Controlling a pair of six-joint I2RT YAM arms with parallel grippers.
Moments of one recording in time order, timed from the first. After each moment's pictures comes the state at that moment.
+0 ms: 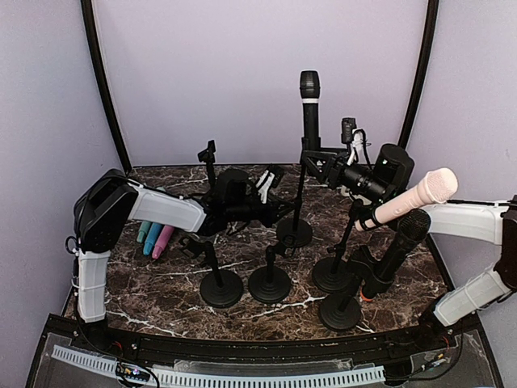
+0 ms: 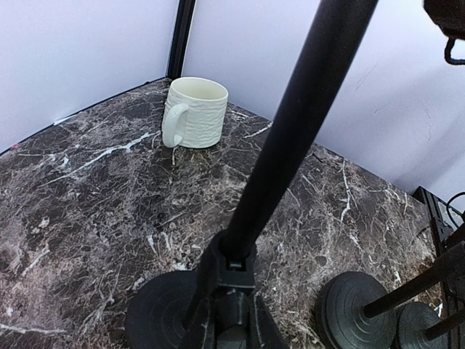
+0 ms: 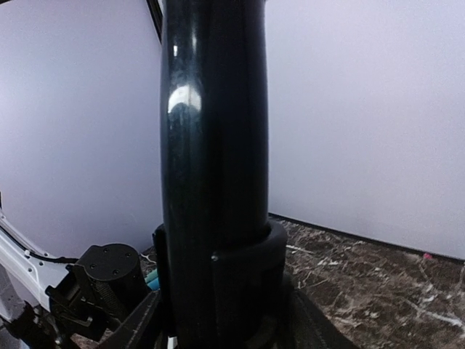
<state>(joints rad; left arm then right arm) -0.81 2.09 1.33 0.47 0.34 -0.17 0.59 1.38 0.83 0.65 -0.29 0.31</state>
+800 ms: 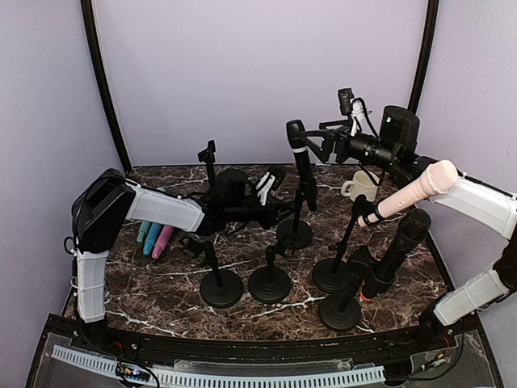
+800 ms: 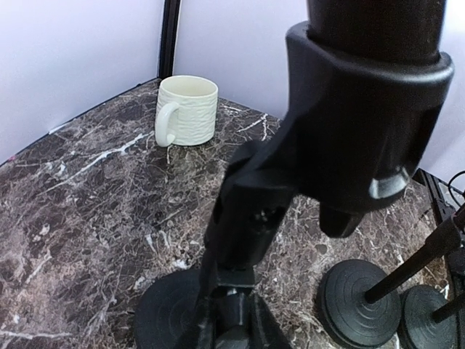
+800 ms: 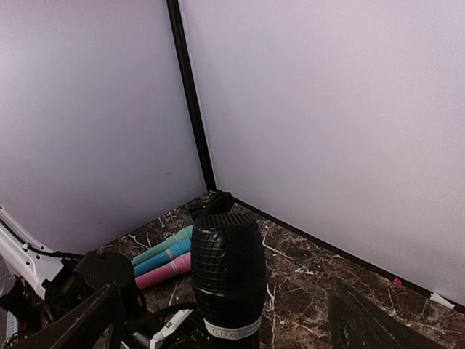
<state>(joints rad) -0.81 2.08 1.31 0.46 0.37 -0.09 0.53 1.36 1.12 0.24 -0.42 0.14</state>
